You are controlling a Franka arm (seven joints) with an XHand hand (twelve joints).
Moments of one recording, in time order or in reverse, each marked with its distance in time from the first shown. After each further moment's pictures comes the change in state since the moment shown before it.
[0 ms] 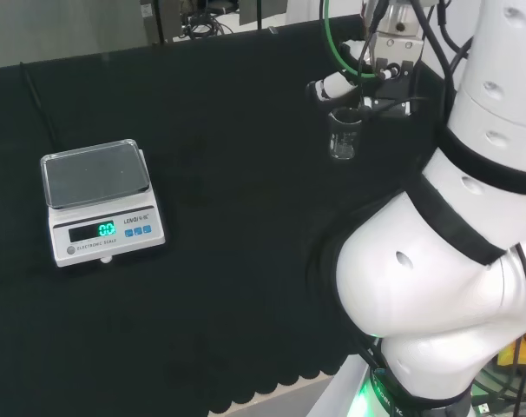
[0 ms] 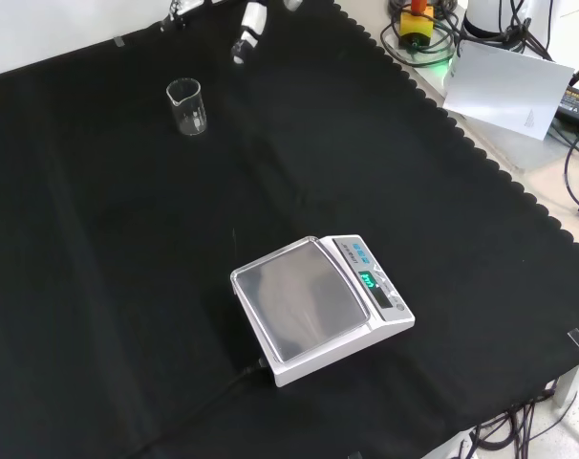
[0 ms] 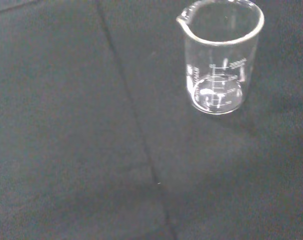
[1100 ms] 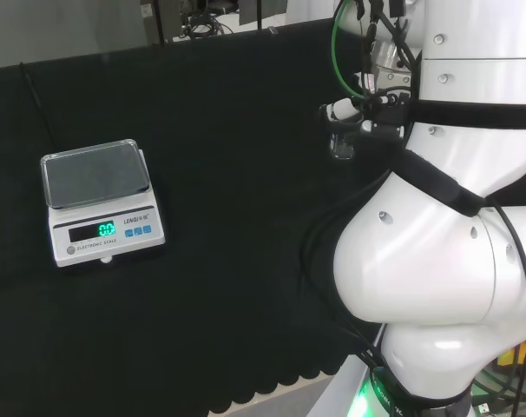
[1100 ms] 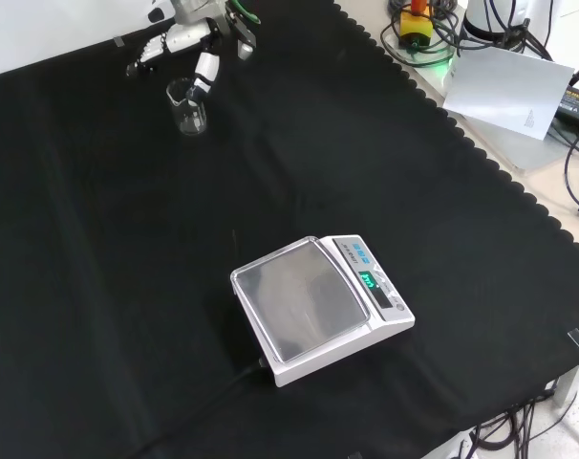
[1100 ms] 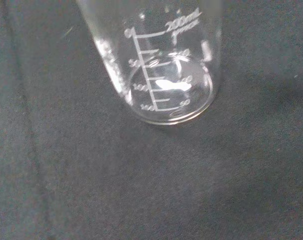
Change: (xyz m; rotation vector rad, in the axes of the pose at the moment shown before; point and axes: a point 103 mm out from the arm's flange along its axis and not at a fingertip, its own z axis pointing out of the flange) arm -0.046 0.112 0.078 0.033 0.055 0.069
